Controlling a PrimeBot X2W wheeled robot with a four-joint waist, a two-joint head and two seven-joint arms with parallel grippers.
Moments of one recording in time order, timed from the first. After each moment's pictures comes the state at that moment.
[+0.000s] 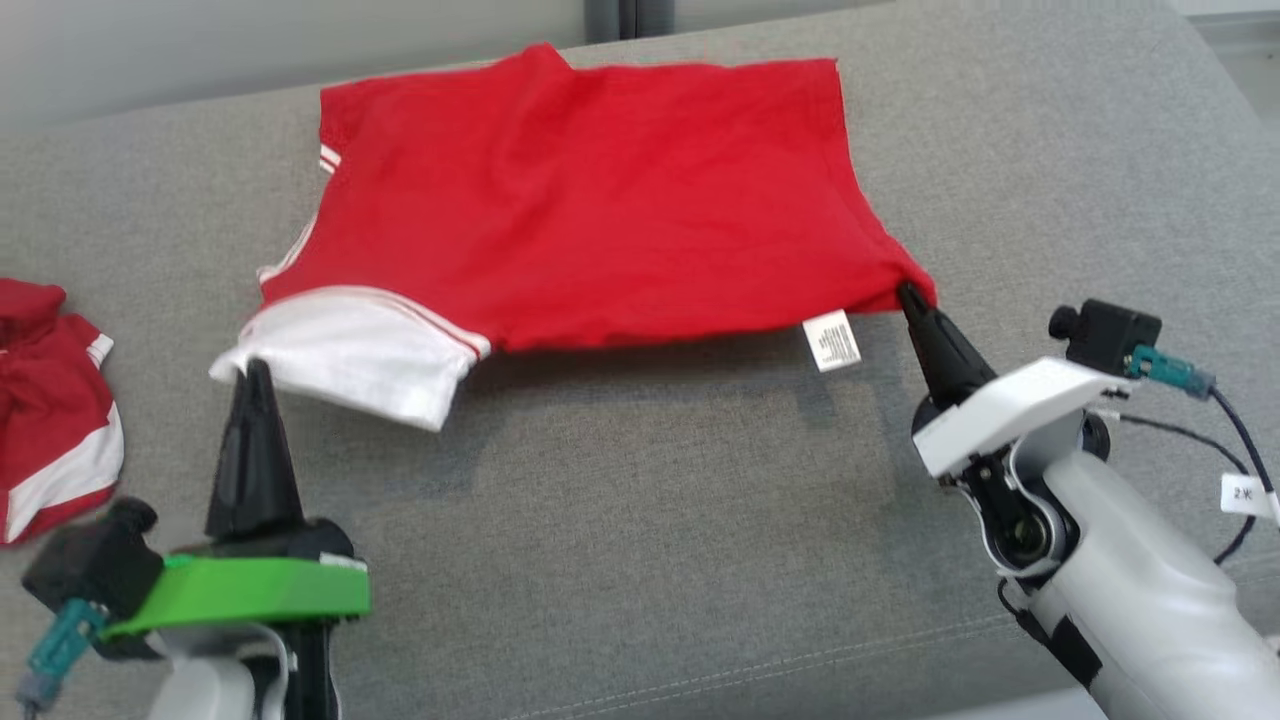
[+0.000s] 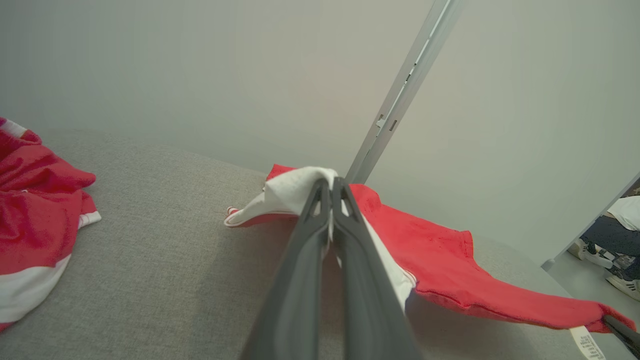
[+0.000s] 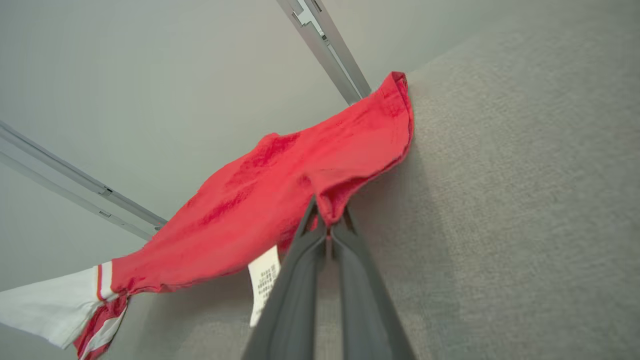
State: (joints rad) left arm -0.13 0.23 -0.17 -0.02 -0.68 0.08 -0.26; right arm -0.58 -0.28 0.53 0.55 1.08 0.13 -0.24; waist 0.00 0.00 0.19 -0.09
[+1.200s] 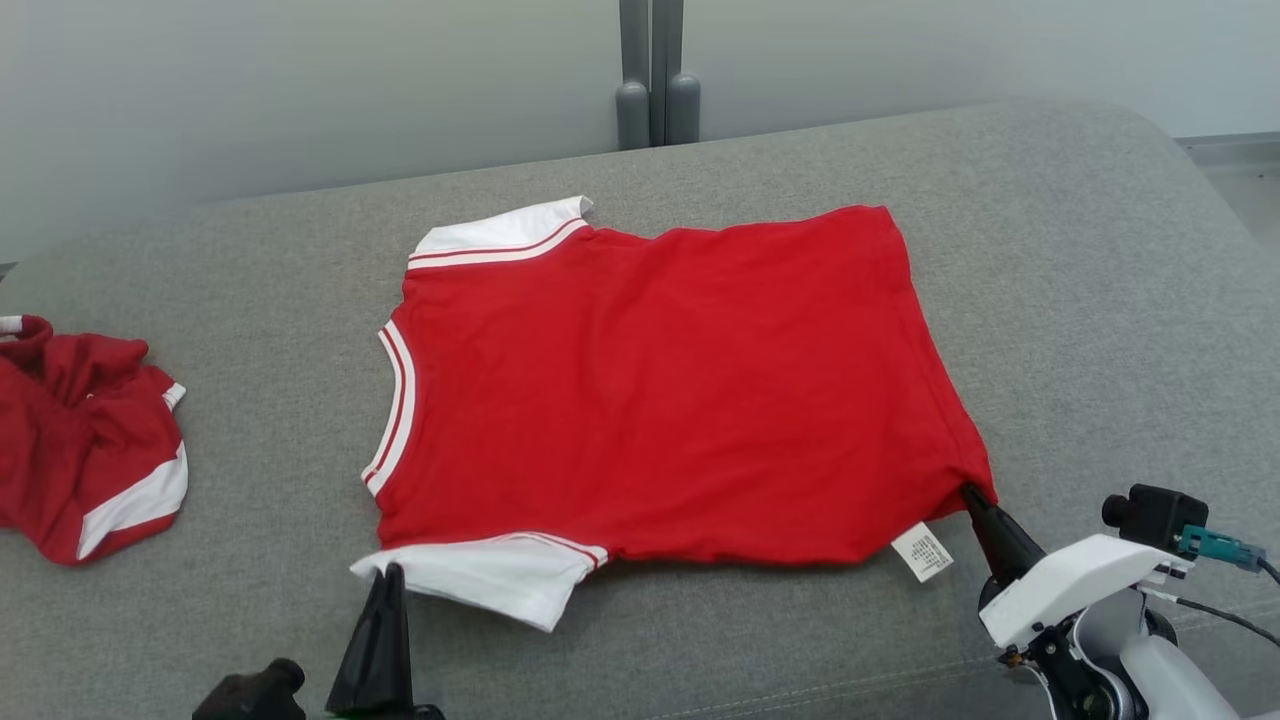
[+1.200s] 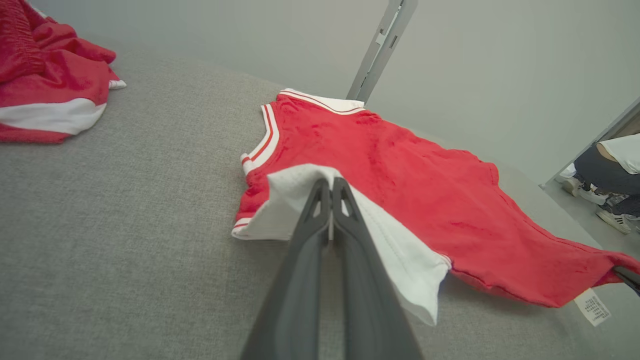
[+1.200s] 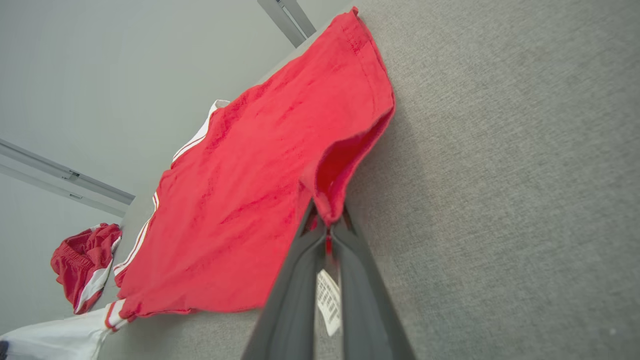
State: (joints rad) left arm 0.16 0.08 -0.20 0.12 -0.53 -0.04 -0.26; right arm -0.15 -0.24 0.22 0.41 0.90 0.13 -0.03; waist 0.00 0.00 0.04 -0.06
